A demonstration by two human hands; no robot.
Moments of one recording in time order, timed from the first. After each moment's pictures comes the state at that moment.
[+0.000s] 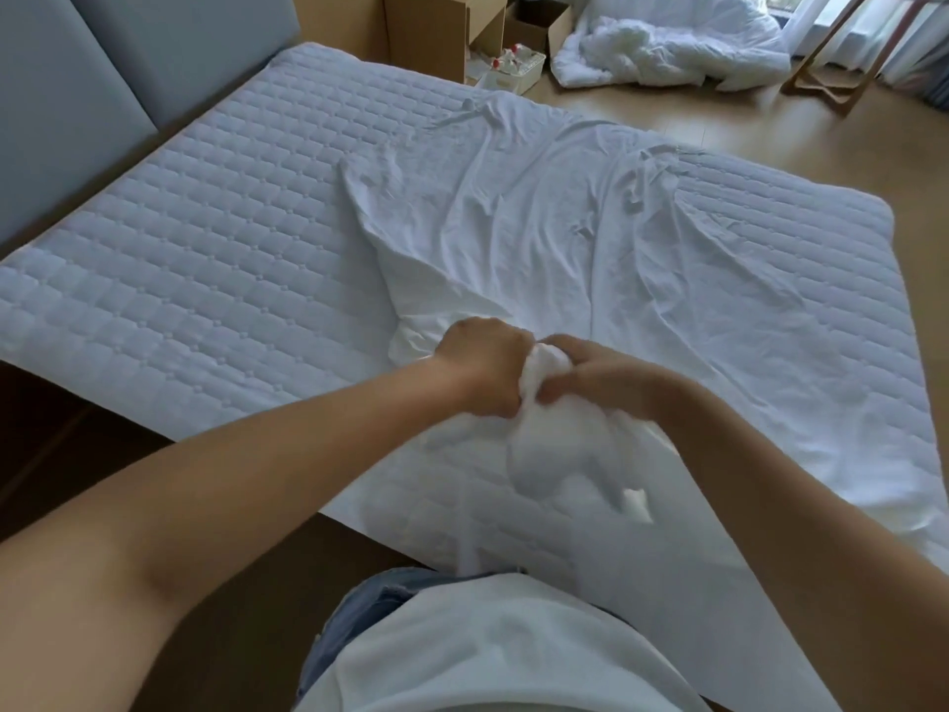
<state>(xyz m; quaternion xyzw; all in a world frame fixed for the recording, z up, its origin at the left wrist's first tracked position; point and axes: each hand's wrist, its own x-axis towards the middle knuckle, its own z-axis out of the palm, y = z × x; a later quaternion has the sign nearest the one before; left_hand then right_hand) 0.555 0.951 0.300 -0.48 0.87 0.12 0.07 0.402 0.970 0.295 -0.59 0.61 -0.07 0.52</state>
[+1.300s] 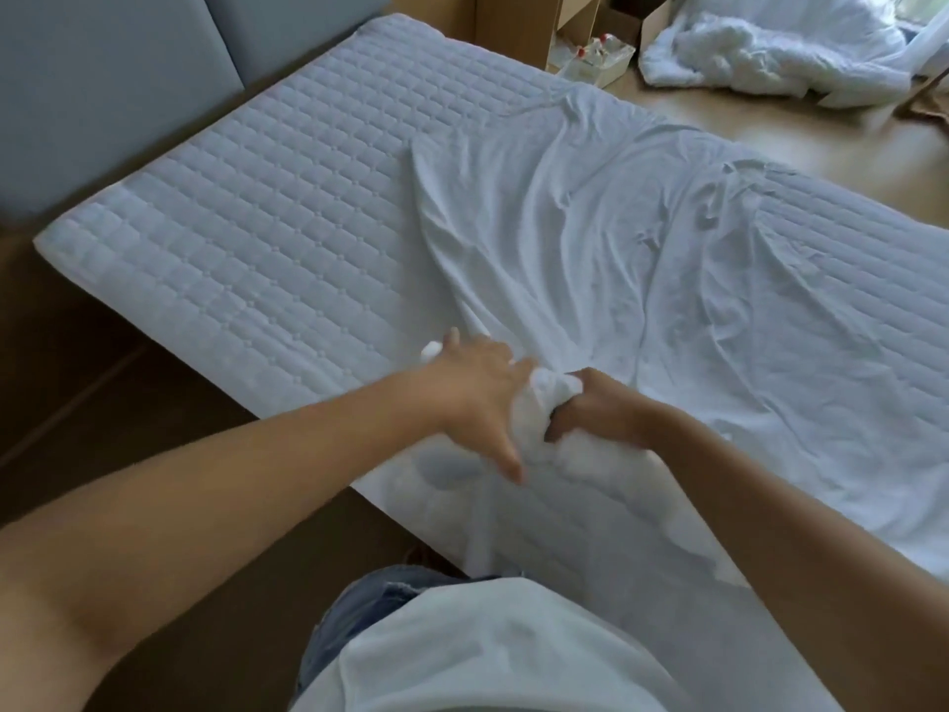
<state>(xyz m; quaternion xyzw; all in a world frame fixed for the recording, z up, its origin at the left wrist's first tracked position) 0.602 0.968 0.294 -0.49 0.84 0.16 0.17 0.431 0.954 0.260 -0.65 0.58 0.01 0.48</state>
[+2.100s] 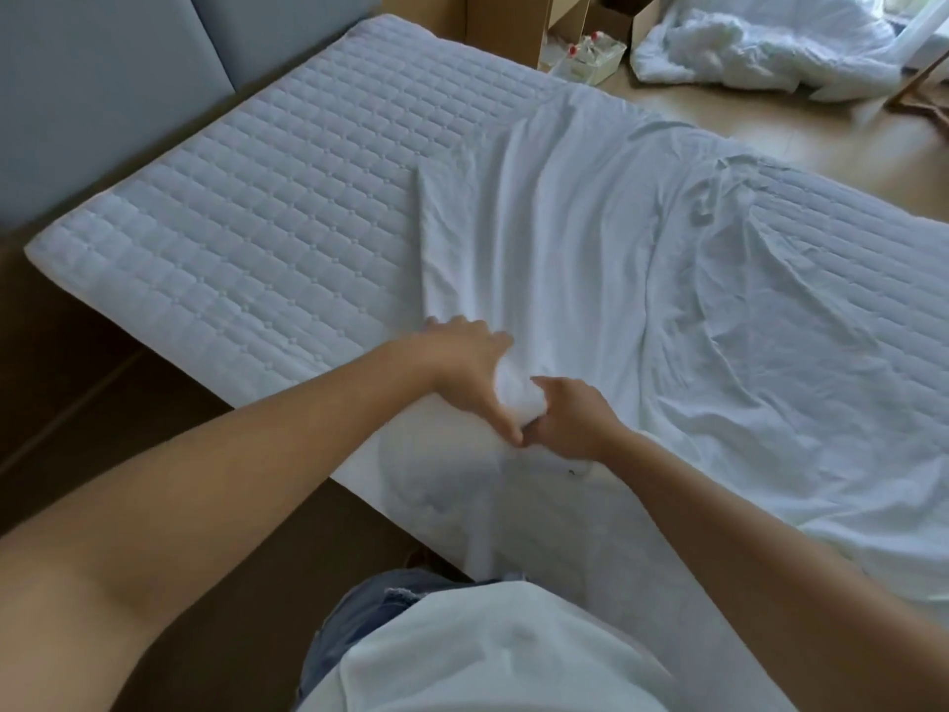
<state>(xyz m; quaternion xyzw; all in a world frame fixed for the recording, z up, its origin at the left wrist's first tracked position) 0.613 0.942 0.296 -0.53 0.79 0.24 0.21 0.452 0.968 0.242 -0.72 0.59 -0.01 0.35</state>
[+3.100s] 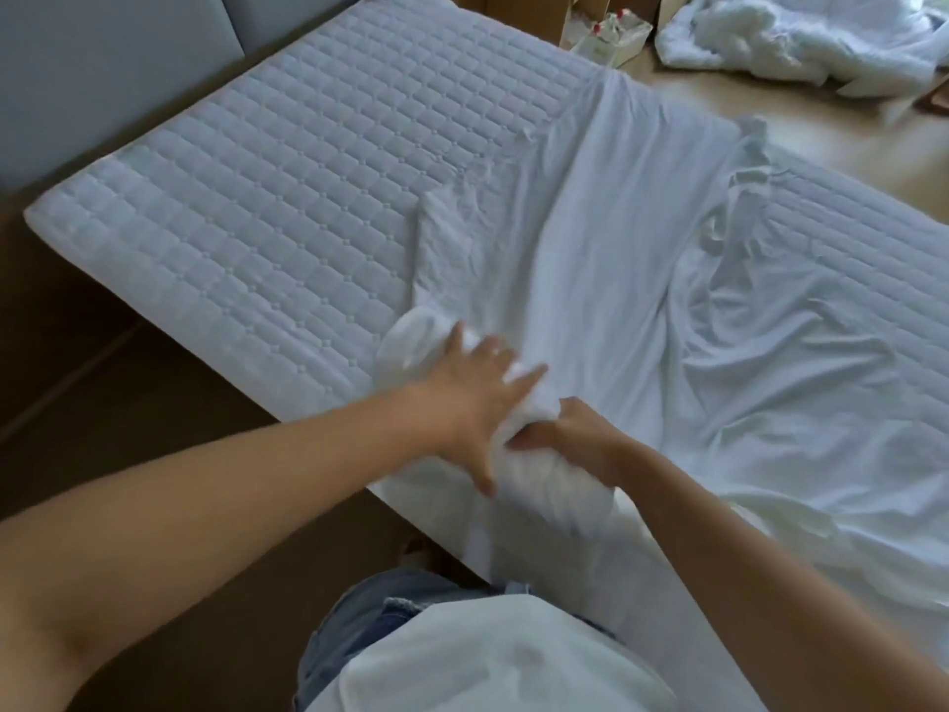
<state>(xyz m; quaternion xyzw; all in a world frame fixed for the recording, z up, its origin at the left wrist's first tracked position) 0.632 0.964 0.272 -0.45 0.86 0.11 0.22 0.467 0.965 0.227 -0.54 0.60 -0.04 0.59</state>
